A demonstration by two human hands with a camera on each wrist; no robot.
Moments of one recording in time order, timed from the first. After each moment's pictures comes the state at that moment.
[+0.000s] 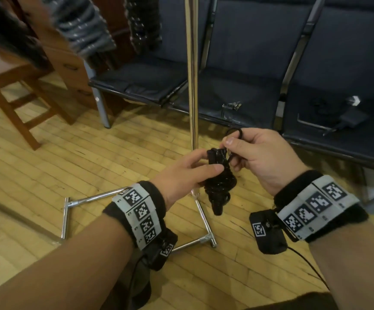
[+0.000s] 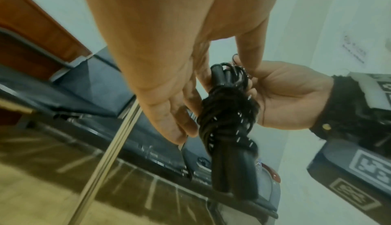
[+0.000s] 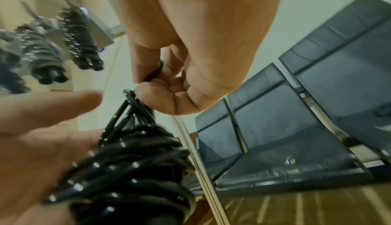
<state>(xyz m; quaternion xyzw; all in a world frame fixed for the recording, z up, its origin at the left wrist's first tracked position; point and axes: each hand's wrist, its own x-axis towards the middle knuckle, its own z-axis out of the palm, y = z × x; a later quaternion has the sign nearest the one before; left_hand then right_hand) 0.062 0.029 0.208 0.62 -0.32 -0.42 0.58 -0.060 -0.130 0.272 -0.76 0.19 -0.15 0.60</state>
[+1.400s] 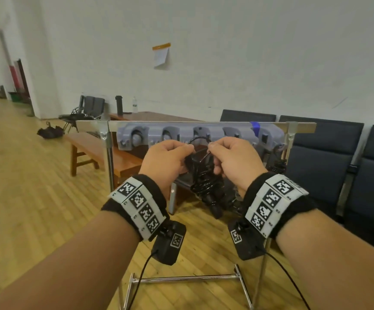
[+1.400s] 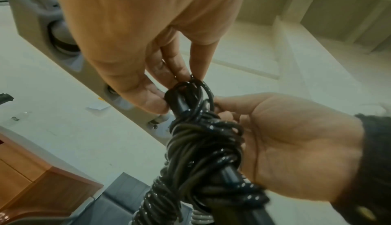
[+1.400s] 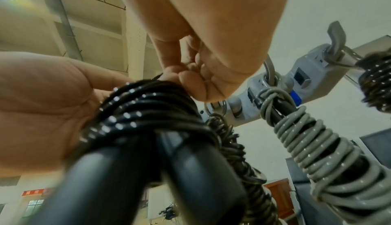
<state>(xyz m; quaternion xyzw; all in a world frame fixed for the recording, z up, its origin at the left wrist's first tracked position) 0.132 0.283 0.509 0.64 -0.22 0.01 0.74 0.056 0.127 0.536 -0.83 0.04 -0.28 0.49</state>
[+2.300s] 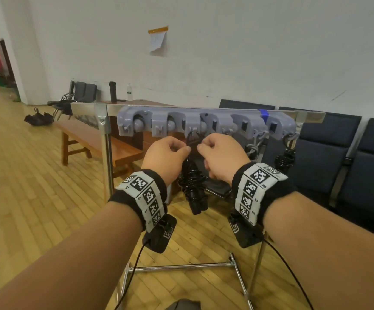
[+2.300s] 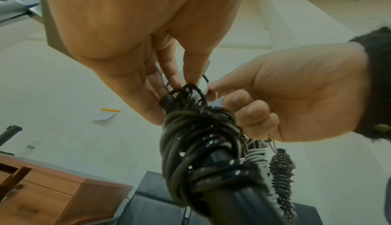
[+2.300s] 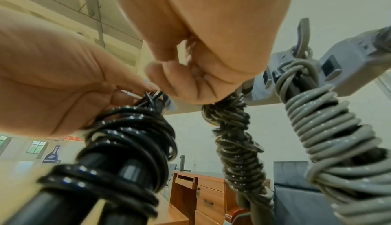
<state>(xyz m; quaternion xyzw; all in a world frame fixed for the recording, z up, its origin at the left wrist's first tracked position) 0.158 0.290 0.482 0.79 -0.20 0.10 0.57 0.097 0.144 0.511 -0.91 0.05 -0.24 0.33</state>
